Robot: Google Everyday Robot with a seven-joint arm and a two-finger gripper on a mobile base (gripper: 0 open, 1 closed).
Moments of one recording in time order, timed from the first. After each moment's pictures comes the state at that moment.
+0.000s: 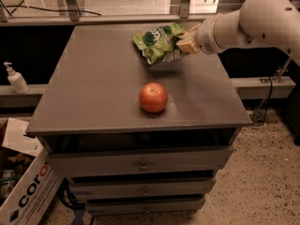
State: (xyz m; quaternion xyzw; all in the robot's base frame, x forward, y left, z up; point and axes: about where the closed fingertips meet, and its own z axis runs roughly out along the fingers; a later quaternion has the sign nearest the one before) arm 0.712 -0.118 0.911 -0.50 0.72 0.04 0.49
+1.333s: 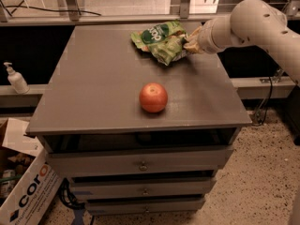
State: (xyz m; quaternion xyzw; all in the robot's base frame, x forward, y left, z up) arm 0.775 -0.158 0.871 -0.57 0.68 -0.07 0.46
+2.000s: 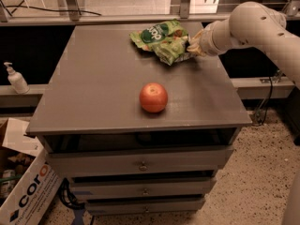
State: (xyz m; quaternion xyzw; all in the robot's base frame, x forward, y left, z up) arm 0.780 -0.169 0.855 -0.57 0.69 -0.08 0.44
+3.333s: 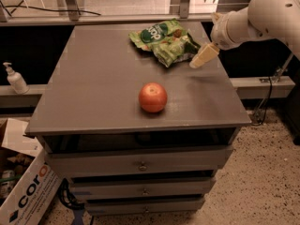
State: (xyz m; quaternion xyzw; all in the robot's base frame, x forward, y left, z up) arm 0.759 -0.187 0.891 -0.53 0.71 -0.06 0.45
